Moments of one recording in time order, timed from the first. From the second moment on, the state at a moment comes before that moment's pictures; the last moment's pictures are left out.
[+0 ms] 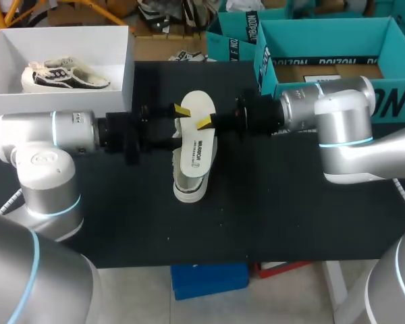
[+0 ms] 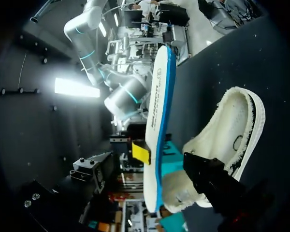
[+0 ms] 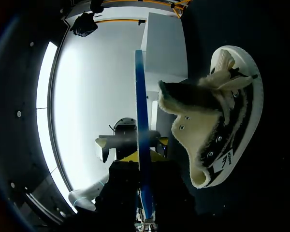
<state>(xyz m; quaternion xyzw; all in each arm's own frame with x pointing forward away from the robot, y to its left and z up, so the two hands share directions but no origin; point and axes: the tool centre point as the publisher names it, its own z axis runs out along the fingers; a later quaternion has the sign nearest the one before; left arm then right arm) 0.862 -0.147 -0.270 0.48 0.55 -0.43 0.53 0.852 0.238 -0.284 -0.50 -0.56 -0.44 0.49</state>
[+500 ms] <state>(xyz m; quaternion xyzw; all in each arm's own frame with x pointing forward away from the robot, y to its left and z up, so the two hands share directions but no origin) 0.877 -0.163 -0.278 0.47 0.54 -0.43 0.55 0.852 0.238 -0.284 -0.50 -0.56 -0.44 0.49</state>
